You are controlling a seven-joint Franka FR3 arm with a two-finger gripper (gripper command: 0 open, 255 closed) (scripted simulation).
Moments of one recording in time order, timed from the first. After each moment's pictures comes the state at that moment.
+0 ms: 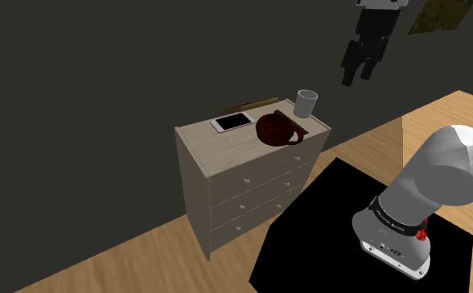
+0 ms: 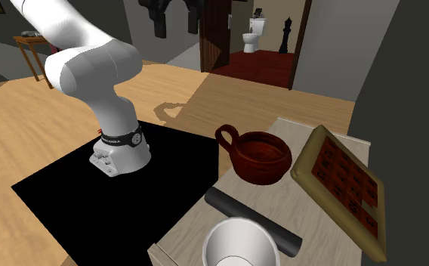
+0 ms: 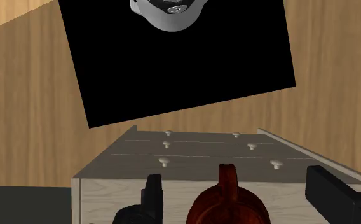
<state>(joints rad) 0.00 -0.82 -0.04 -2.38 -0.01 1.44 0.13</state>
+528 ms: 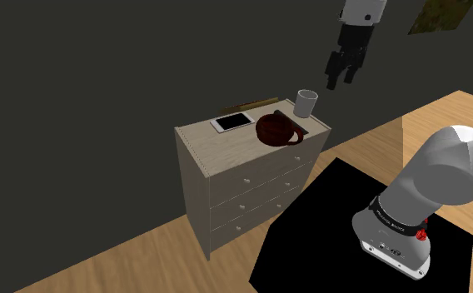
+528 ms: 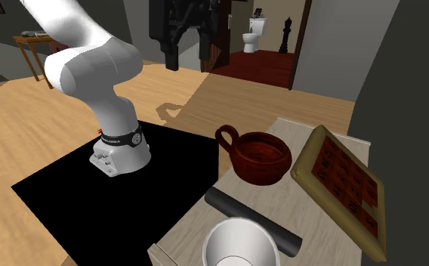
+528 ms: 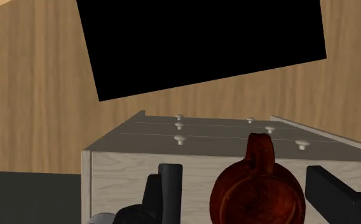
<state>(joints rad) -0.02 -0.68 -0.11 -2.40 -0.07 1.62 0.04</state>
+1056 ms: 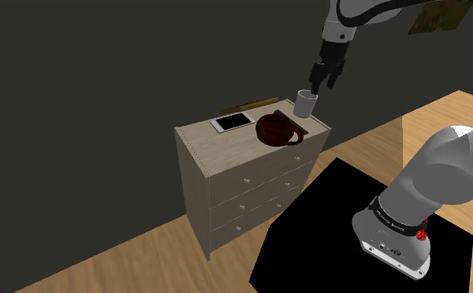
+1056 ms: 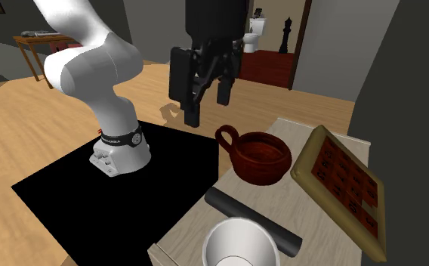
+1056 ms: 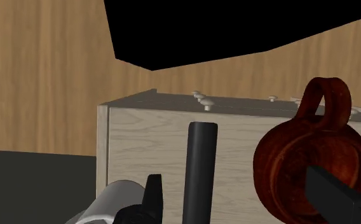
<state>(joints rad) -0.04 -0.44 -0.21 -2.38 -0.12 1.86 -0.06</state>
